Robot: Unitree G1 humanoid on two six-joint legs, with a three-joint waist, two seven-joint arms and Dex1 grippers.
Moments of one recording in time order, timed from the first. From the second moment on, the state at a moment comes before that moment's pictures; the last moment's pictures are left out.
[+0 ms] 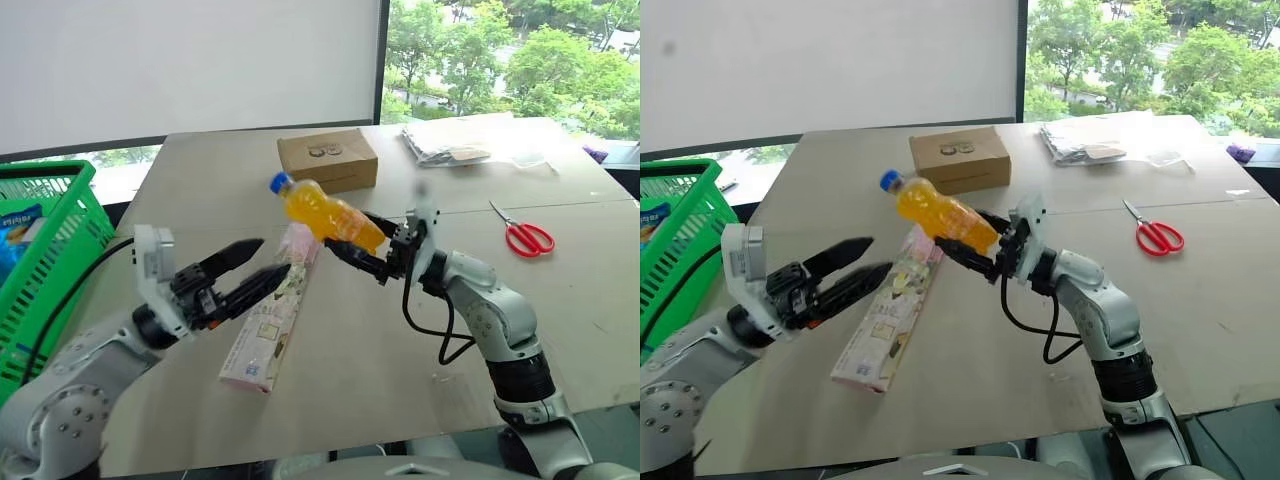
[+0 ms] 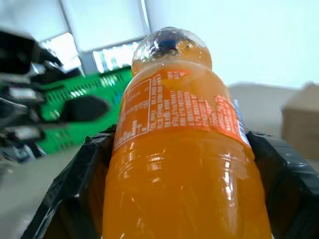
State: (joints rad) left arm 0.08 0.55 0.45 -0.61 -1.19 0.76 -0.58; right arm -0.41 -0.10 0.14 -0.26 0.55 0.54 0.74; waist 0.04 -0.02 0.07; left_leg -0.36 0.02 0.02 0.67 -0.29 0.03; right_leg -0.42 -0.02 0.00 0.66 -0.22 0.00
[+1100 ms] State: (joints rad) left arm -0.20 0.55 0.33 -0.51 -1.57 0.69 -0.31; right arm -0.41 -0.19 0.18 -0.36 0.71 0.65 0.75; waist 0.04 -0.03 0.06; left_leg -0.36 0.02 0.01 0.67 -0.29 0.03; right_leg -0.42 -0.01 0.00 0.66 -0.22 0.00
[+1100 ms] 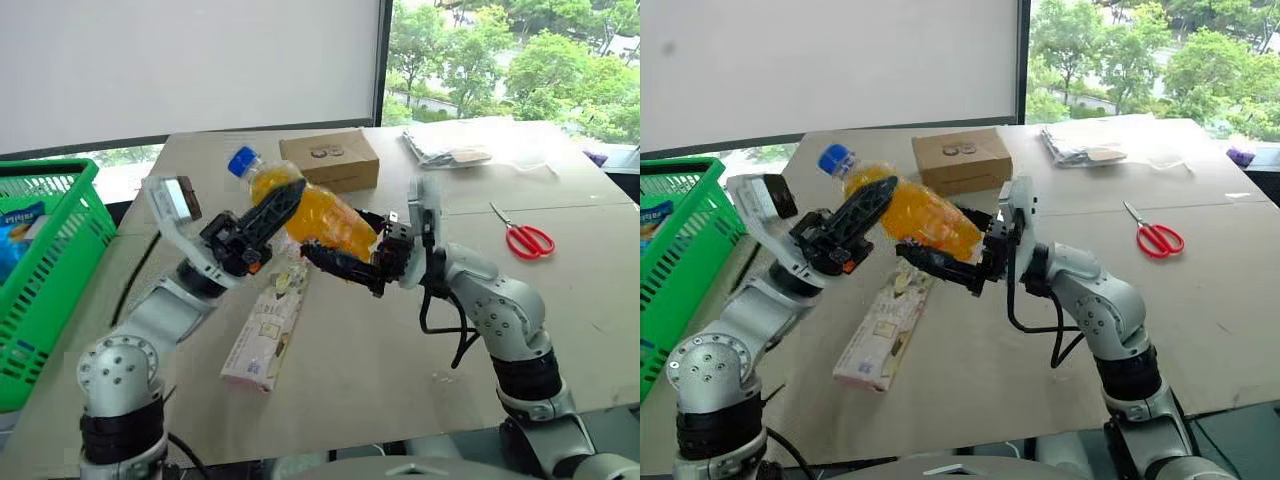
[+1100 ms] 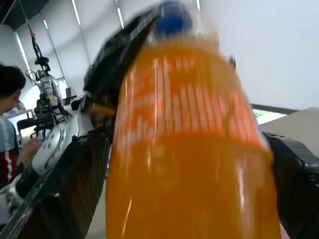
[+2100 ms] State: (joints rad) left arm -0.33 1.35 0.39 0.52 -0.23 0.50 -0.37; right arm -0.52 -0.30 0.14 -0.28 0.72 0.58 0.93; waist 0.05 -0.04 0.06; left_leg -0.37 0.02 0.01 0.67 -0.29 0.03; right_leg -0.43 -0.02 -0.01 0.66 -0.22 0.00
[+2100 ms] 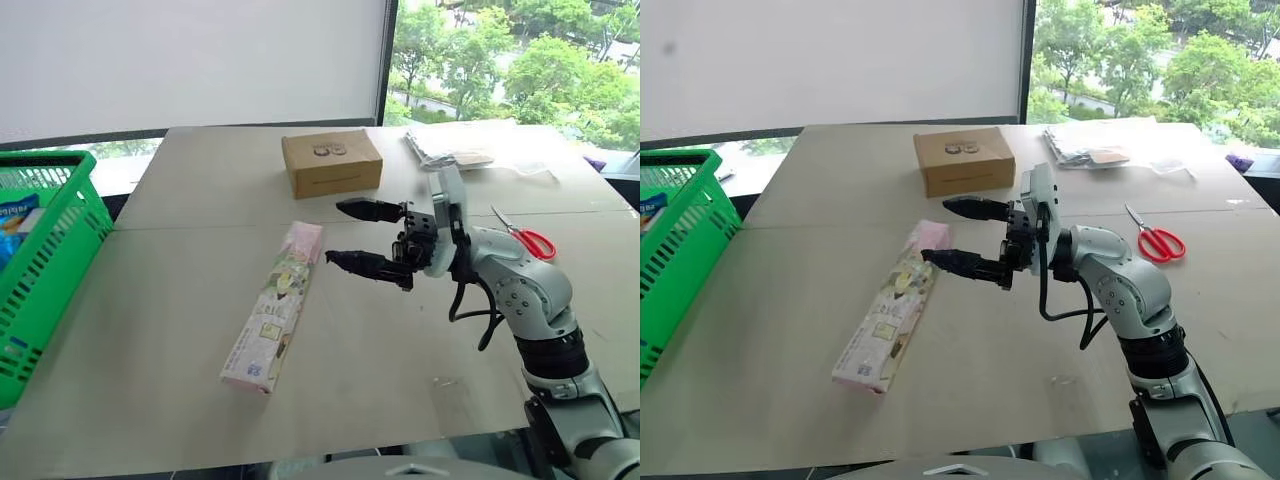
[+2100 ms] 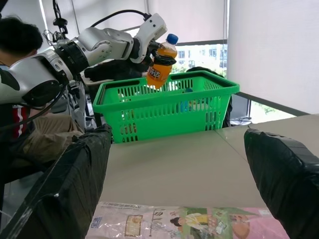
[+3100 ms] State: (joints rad) left arm -0.30 0.51 0.16 -0.40 -0.59 1.23 -0.10; right arm -0.36 -0.39 0.18 -0.24 0.51 0.48 0.89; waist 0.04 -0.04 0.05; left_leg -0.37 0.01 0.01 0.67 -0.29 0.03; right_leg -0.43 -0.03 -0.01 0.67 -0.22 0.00
